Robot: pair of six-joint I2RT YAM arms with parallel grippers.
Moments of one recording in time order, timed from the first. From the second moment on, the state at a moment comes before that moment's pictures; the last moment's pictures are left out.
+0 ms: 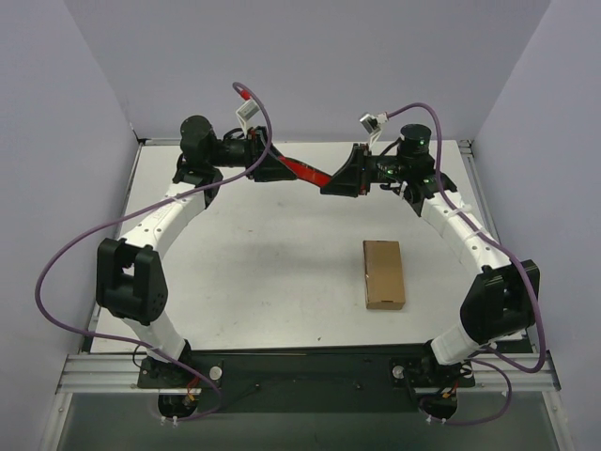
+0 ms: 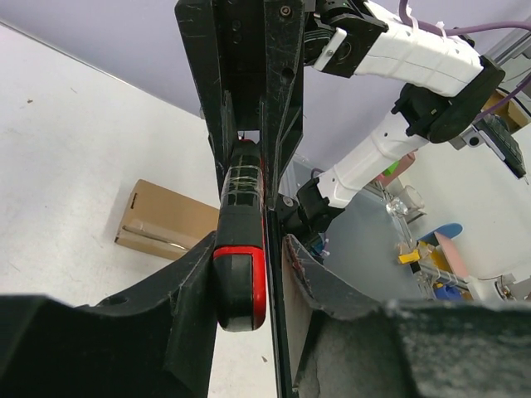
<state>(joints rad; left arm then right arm) -0.31 1.70 1.42 0.56 1.32 -0.88 0.28 1.55 1.31 0.01 -1.18 0.41</state>
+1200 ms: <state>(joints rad) -0.32 1.62 1.39 0.37 1.22 -0.62 0.35 1.59 1.37 -0.22 -1.17 0.16</state>
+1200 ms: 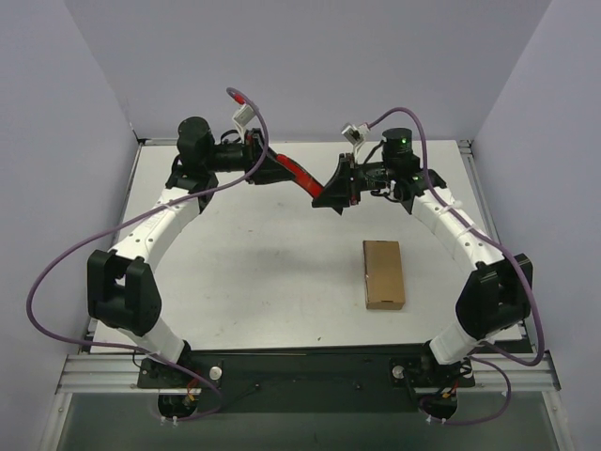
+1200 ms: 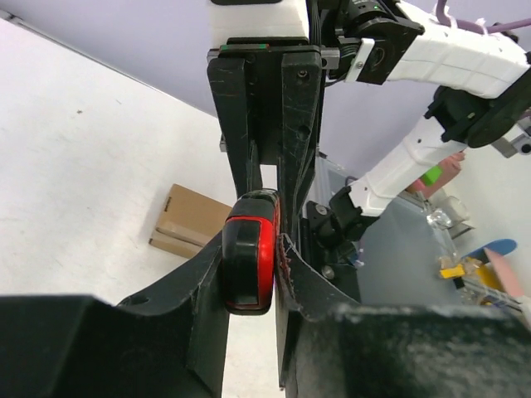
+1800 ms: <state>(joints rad) -0.31 1.63 1.39 0.43 1.28 -0.66 0.38 1.64 1.41 -0.18 -1.20 0.21</state>
